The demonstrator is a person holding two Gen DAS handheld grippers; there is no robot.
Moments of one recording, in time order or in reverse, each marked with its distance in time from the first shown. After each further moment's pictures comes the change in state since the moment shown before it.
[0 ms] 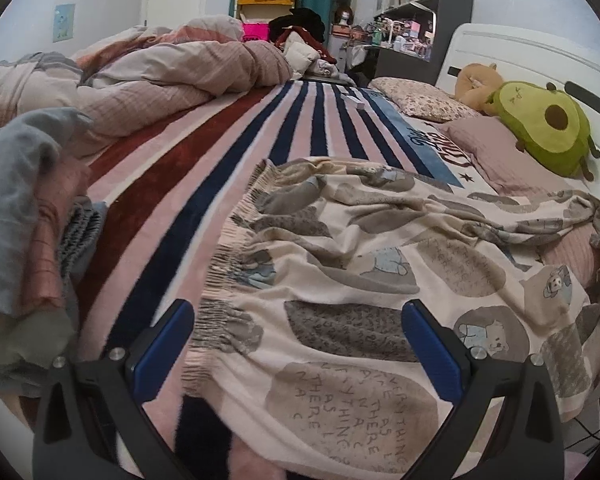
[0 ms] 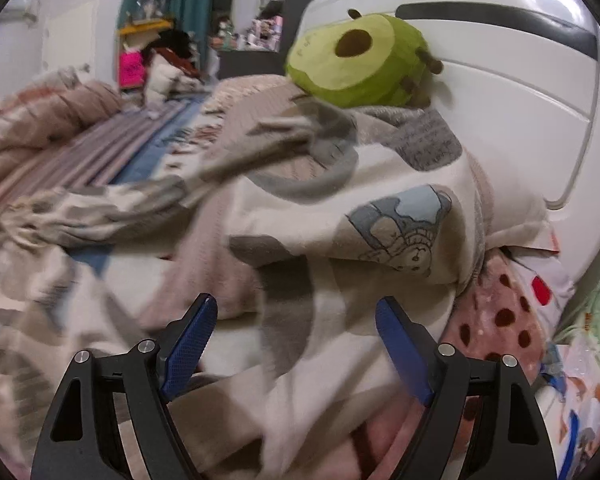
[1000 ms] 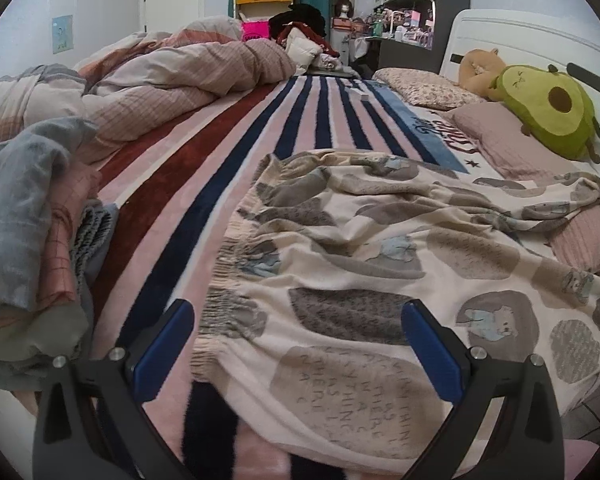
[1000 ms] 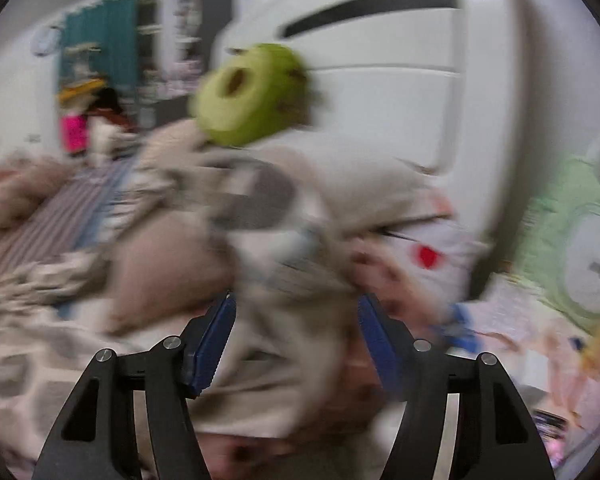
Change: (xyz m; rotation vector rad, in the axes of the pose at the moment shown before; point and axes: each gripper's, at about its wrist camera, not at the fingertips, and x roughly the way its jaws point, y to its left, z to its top) left arm -0.006 -0.004 -0.005 0.042 0.012 0.055; right arm -0.082 -0.107 -0.019 0.240 -0.086 -0.033
